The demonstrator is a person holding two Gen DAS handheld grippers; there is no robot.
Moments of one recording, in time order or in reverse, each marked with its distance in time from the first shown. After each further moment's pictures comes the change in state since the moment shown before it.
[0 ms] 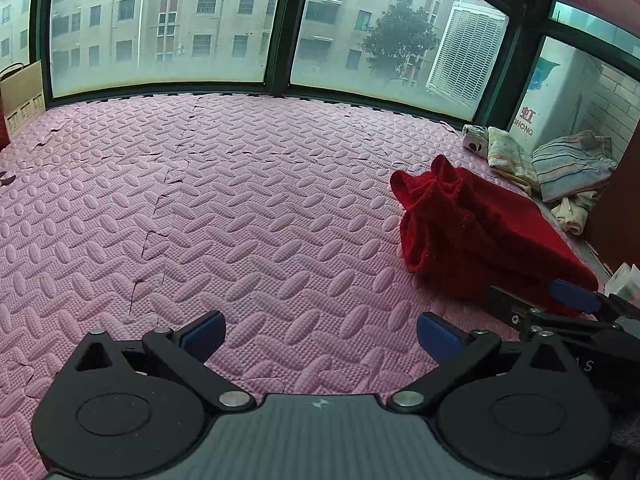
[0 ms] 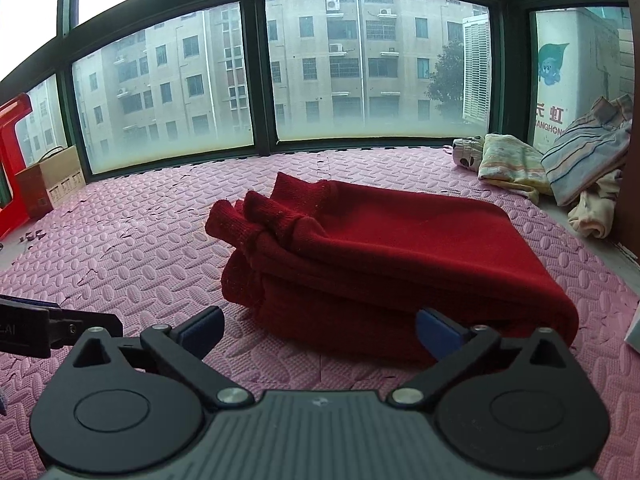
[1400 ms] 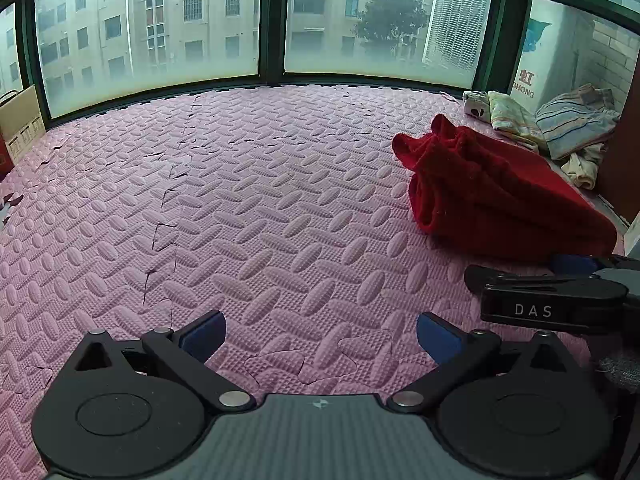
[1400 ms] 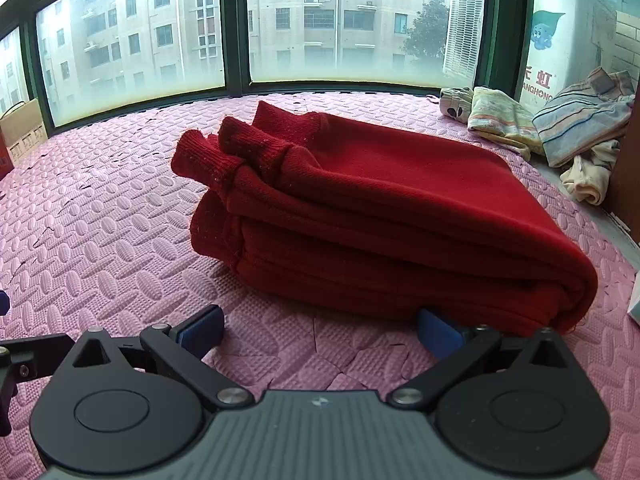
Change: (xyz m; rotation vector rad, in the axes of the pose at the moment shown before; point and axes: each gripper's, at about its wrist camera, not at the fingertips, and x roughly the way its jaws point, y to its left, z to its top) left arm 0.003 -0.007 -0.014 0.098 0.031 0.044; right arm 0.033 0.013 -0.005 -0.008 0.163 -0.112
